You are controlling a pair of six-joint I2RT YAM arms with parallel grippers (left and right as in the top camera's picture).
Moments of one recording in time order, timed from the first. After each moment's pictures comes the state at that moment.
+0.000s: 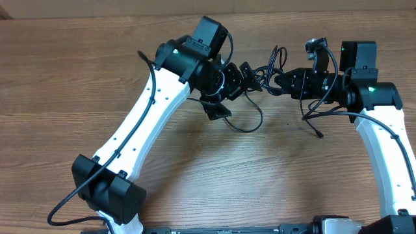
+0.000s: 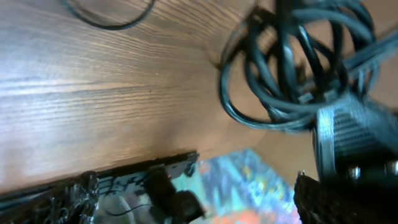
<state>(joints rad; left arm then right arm) -0.54 1.86 1.90 -1.21 0.60 -1.13 -0.01 1.45 1.28 -0.73 -0.72 0.10</state>
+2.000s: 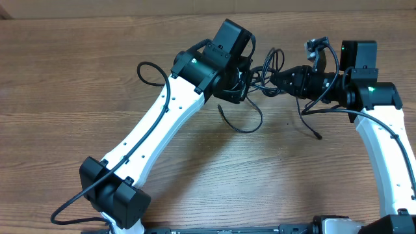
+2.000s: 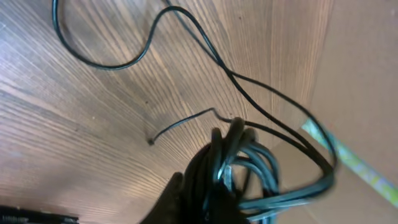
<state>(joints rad) -0.63 1.86 1.90 -1.00 0.21 -1.85 -0.01 1.45 1.28 -0.72 -0.83 0.32</state>
